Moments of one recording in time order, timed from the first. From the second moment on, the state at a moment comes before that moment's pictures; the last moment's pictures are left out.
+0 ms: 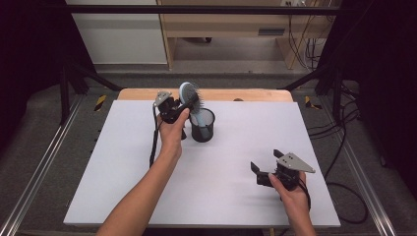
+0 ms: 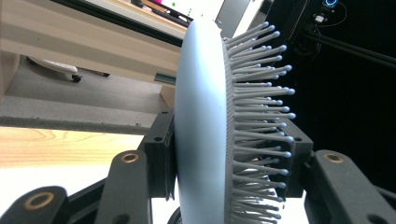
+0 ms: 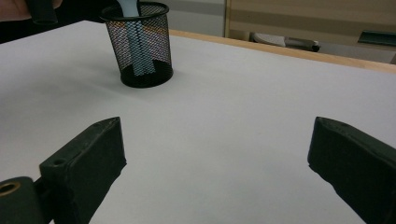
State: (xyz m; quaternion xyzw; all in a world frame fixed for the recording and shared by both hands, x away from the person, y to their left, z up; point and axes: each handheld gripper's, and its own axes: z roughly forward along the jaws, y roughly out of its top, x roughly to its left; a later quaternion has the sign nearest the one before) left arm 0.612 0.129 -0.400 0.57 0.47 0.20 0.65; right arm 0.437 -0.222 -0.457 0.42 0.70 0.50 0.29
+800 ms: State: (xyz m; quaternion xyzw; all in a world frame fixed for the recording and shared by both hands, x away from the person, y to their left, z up) left arm 0.612 0.143 -0.403 0.56 0.48 0.18 0.65; right arm 0.435 -0.221 -0.458 0.42 0.70 0.50 0.29
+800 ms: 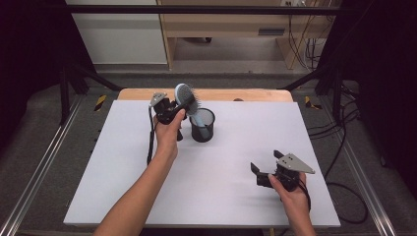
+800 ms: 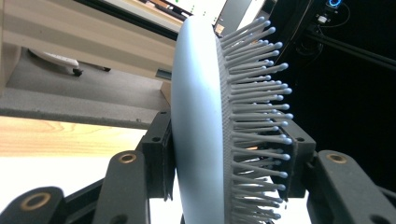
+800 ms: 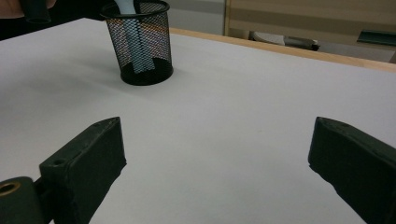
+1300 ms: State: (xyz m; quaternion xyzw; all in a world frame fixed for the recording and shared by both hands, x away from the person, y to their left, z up) left arm 0.612 0.145 -0.404 0.57 0.48 0.19 0.64; right arm 0.436 -0.221 -0.457 0.42 0.70 0.50 0.29
